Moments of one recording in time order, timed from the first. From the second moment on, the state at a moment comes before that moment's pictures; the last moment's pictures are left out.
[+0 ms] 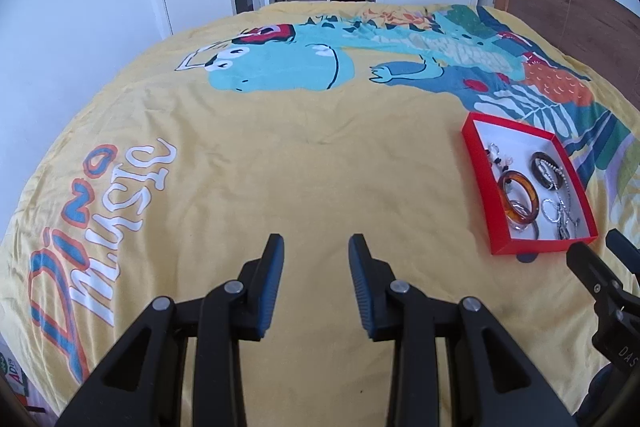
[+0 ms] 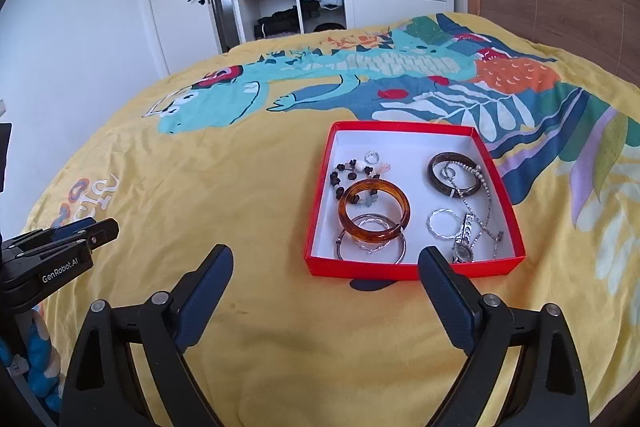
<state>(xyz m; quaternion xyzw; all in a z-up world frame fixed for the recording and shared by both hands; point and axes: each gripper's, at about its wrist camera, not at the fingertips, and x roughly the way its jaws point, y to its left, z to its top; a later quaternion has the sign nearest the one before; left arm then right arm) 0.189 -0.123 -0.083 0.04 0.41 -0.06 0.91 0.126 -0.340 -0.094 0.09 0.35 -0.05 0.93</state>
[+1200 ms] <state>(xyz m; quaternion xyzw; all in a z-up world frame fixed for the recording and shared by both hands) 0.093 -0.113 -0.028 0.04 0.37 -0.07 0.92 0.030 -0.344 -0.038 0.08 0.30 -0.07 0.95</state>
